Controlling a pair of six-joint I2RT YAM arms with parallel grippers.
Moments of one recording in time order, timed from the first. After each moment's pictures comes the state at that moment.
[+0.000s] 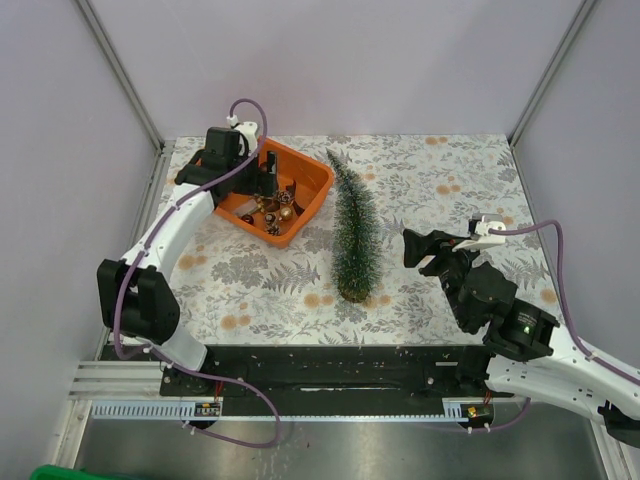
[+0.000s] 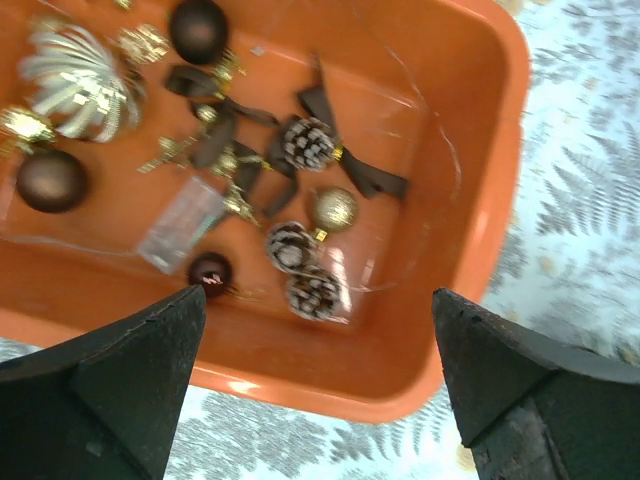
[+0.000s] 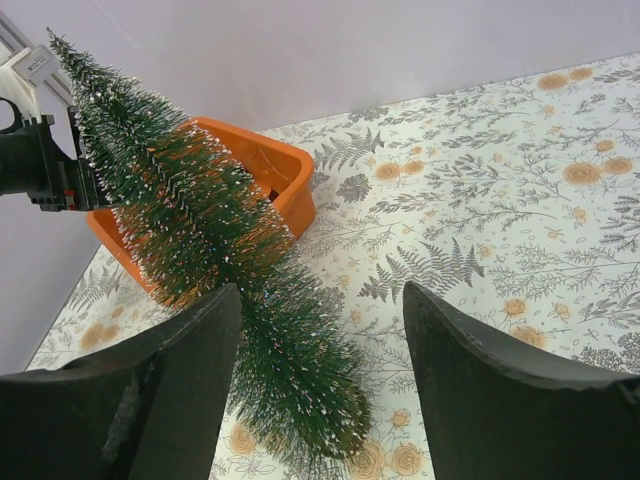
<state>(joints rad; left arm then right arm) -0.25 1.59 1.45 -0.58 0.14 -0.13 1.09 0.60 0.78 -0.22 0.88 0.41</state>
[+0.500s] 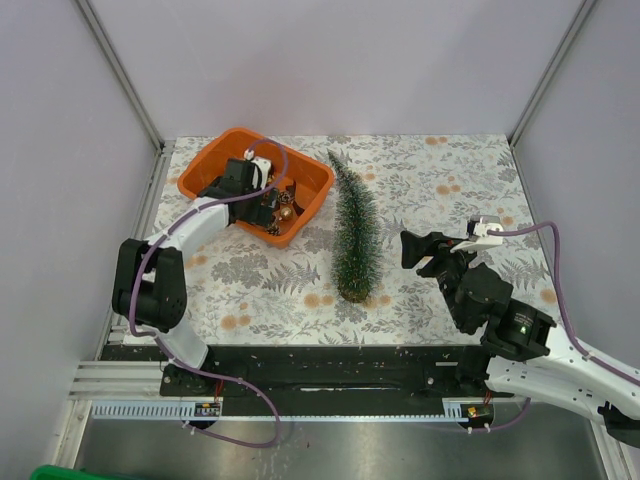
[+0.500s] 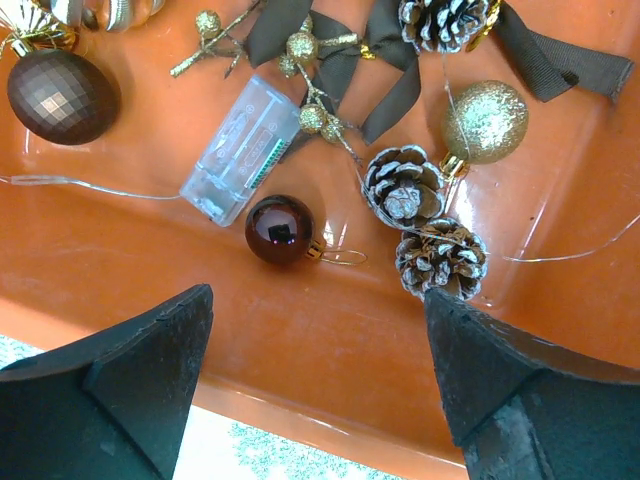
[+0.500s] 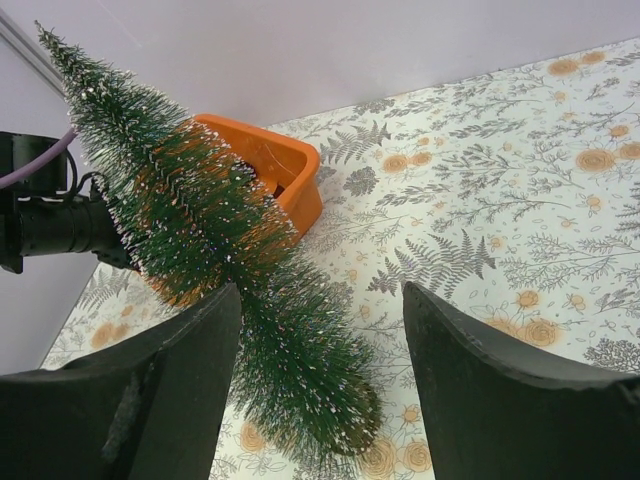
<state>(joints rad) -0.26 1.67 1.21 -0.42 -0.11 0.08 1.09 0.60 0.76 -0.21 0.88 0.45</state>
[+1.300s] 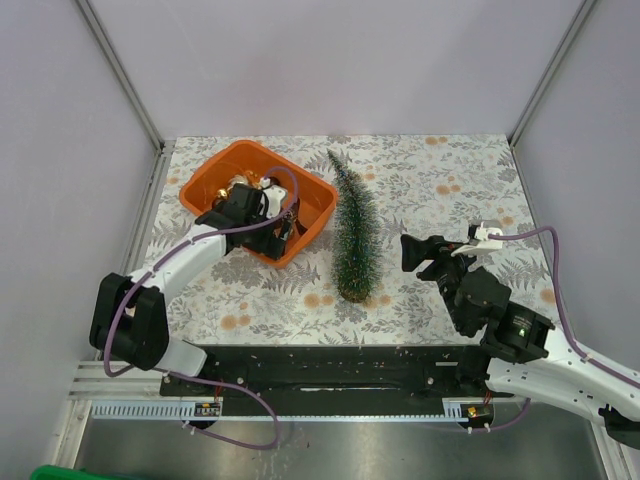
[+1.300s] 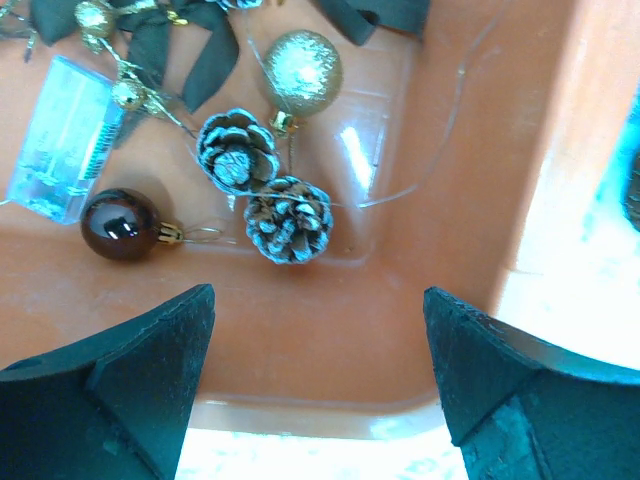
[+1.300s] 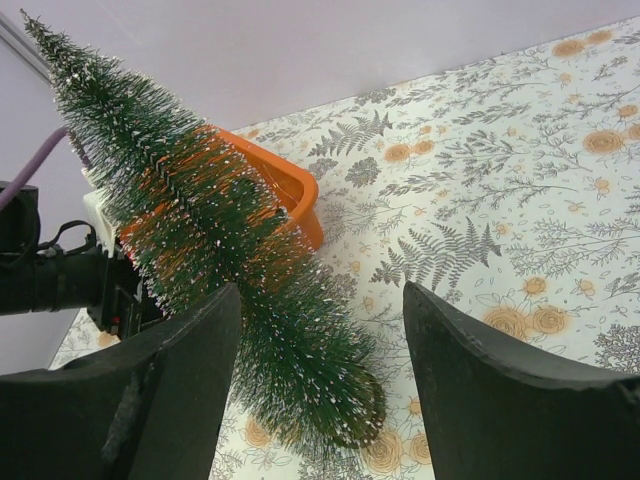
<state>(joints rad) -0.38 1.46 1.00 -0.49 0.08 0.07 1.09 0.57 0.72 -0.21 0.88 0.50</state>
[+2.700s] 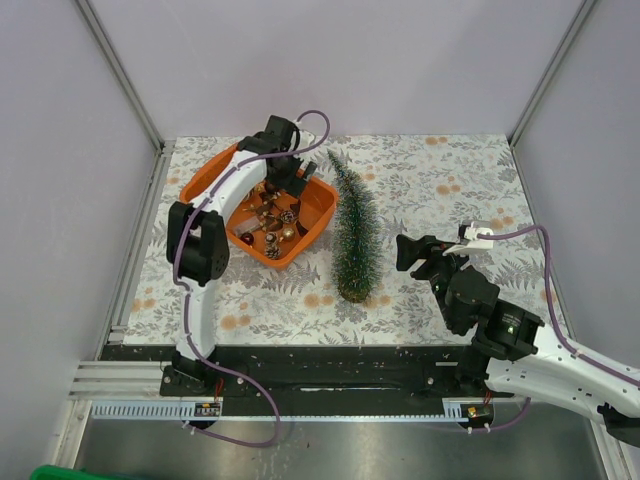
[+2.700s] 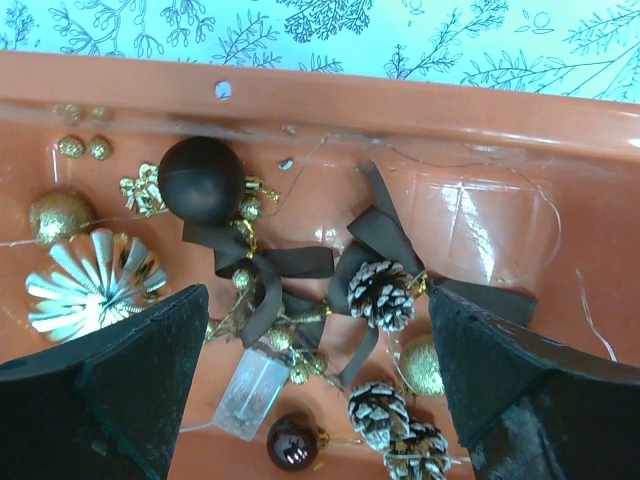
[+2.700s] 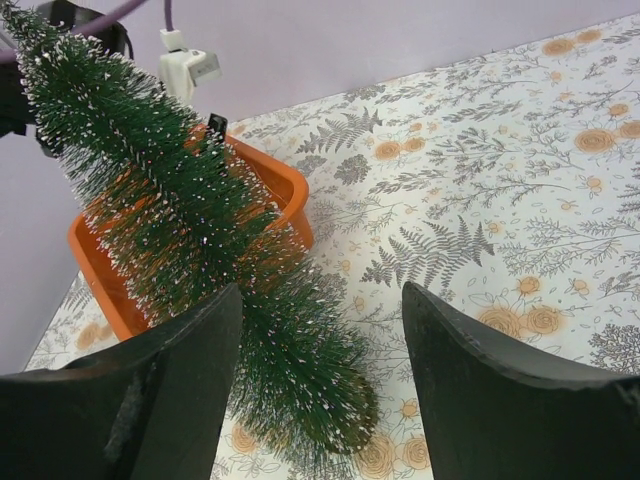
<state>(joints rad) -0.36 2.12 1.97 -0.83 0.00 0.20 1.09 0.61 0.69 -0.16 0.90 0.49</state>
